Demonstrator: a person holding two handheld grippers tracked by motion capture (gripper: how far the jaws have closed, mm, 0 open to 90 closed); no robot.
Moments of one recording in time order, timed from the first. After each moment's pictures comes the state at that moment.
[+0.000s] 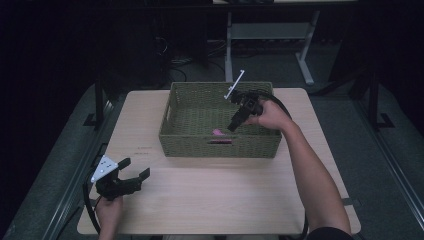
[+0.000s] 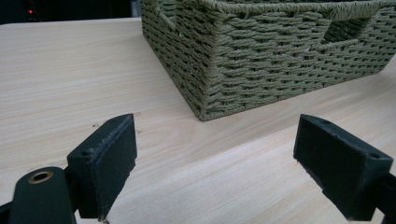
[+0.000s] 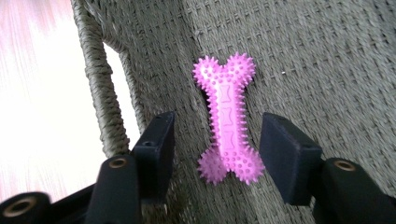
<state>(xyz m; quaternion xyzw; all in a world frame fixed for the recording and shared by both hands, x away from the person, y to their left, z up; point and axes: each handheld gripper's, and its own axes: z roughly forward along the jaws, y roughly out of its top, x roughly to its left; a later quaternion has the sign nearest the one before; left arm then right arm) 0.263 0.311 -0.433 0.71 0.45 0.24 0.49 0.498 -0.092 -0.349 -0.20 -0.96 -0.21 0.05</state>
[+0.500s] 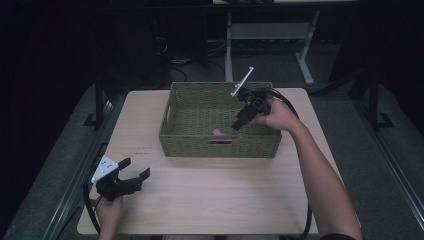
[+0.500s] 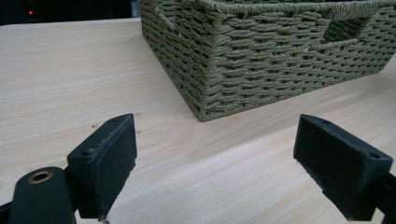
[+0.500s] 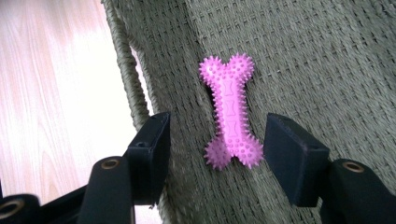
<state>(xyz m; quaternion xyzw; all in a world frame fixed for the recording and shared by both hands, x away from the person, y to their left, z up) 0.263 0.310 -0.433 0.71 0.45 0.24 0.49 0.483 -0.109 -0.331 -0.20 -0.95 -0.24 0.03</state>
